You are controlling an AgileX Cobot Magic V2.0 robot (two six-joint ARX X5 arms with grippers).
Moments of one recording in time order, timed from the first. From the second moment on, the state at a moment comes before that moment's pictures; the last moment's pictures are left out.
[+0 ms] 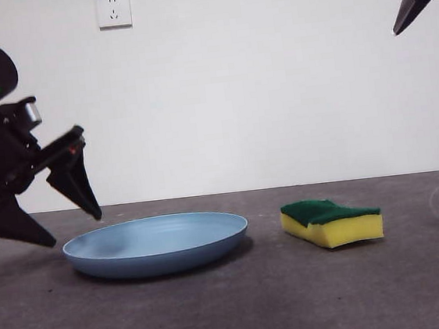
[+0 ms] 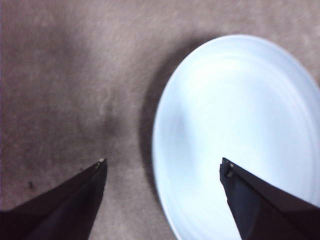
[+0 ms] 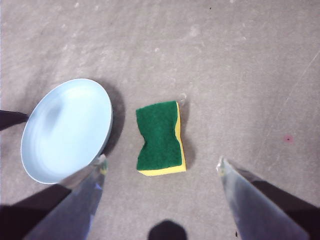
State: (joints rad) left arm -0.15 1.64 0.90 -0.21 0.36 -0.21; right arm 0.09 1.00 0.88 -0.59 -0.37 0.13
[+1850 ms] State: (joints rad) left arm -0.22 0.99 0.91 -0.52 0.16 -0.14; right arm 0.43 1.77 1.15 -0.52 -0.10 -0.05
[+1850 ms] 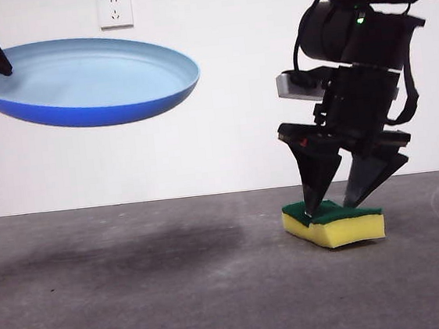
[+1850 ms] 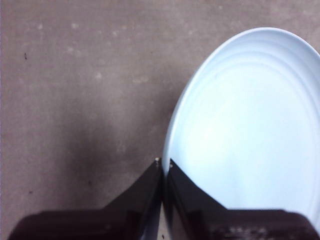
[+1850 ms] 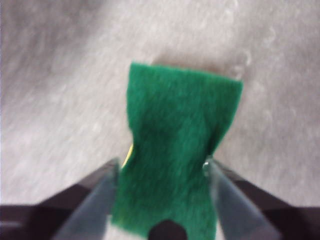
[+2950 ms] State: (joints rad) left arm -0.23 1.19 0.91 -0.52 0.12 -0.14; right arm 0.54 1.49 1.16 -0.57 -0.10 0.00
